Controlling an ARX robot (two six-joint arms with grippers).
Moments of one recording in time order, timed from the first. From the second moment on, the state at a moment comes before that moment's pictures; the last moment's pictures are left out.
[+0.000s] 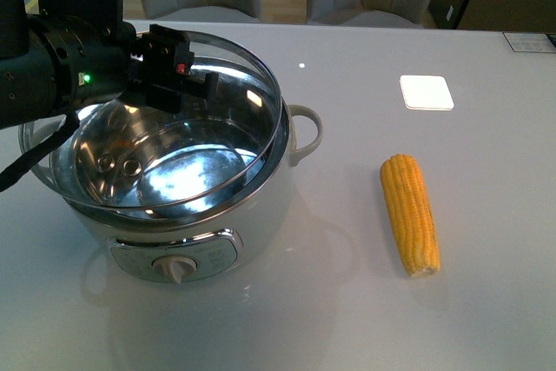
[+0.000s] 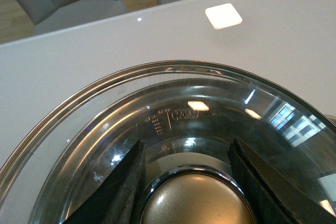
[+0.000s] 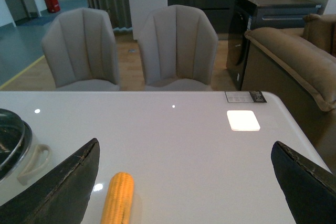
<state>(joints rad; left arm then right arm) -0.31 1.90 0.71 0.77 0.01 0.10 0.00 0.01 0.02 0.00 0.00 0.00</state>
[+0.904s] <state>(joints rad) -0.04 1.71 0.60 0.76 0.08 0.15 0.00 0.01 0.02 0.00 0.00 0.00</state>
